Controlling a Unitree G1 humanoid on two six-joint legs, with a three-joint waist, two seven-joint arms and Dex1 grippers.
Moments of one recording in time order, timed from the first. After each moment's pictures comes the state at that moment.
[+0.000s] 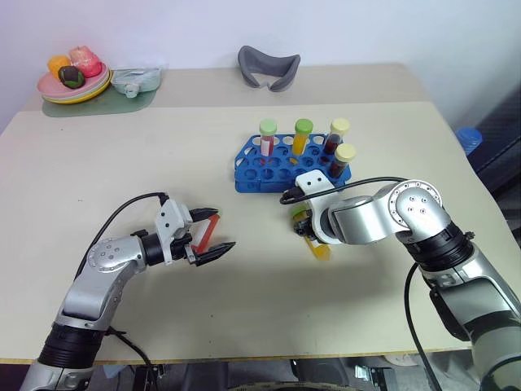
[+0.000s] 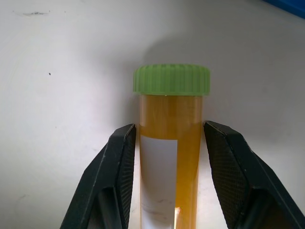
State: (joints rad) left arm -0.11 0.61 -0.02 -0.19 -0.38 0.23 -0.94; right arm -0.83 -0.63 0.45 -0.09 1.96 1.29 -1.20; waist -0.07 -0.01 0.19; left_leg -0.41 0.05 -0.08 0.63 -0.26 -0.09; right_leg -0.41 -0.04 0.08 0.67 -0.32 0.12
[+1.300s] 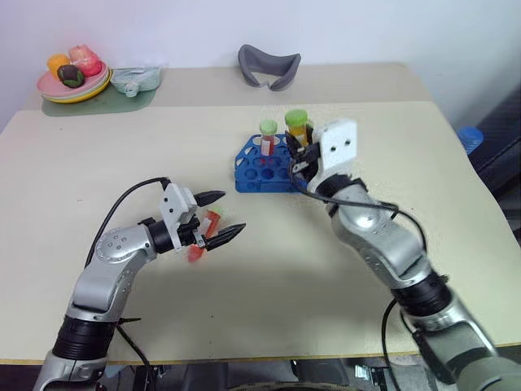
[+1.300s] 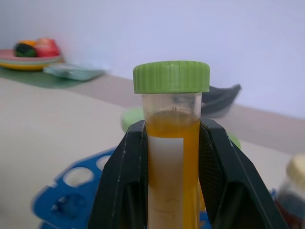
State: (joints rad) left arm -0.18 0.54 0.00 -0.23 -0.42 0.28 -0.88; right arm -0.50 -0.38 0.38 -0.19 0.33 0.19 -0.18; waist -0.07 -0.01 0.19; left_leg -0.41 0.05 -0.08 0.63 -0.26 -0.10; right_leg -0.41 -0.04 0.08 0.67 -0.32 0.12
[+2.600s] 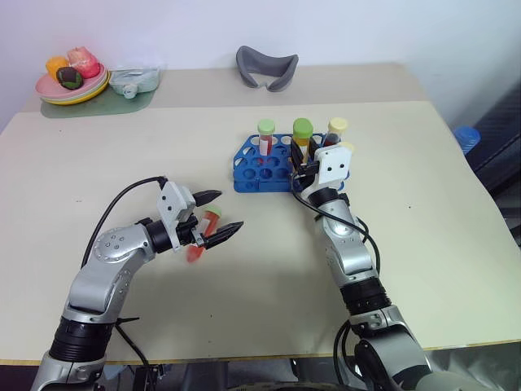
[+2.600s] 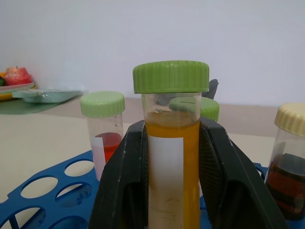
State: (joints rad) left arm -0.17 0.55 0.02 -0.28 -0.43 0.34 -0.84; right arm -0.47 -0.05 0.10 0.21 0.08 -0.18 0.07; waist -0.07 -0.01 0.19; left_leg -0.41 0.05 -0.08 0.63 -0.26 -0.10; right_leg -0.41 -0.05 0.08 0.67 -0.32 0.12
